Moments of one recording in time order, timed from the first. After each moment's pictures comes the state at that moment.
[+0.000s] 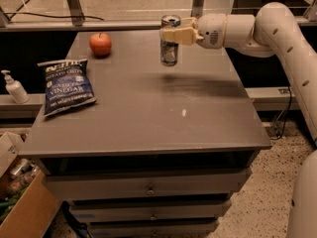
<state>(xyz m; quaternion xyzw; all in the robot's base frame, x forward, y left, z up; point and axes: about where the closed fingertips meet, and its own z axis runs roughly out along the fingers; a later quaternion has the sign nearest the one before) 0.711 -0.045 0.957 -0.44 0.59 0.43 0.53</state>
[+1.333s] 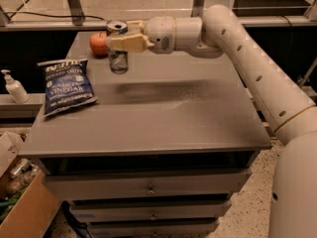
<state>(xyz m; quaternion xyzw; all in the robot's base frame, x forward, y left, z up) 0.655 0.090 0.971 -0.51 0.48 0.49 0.51</state>
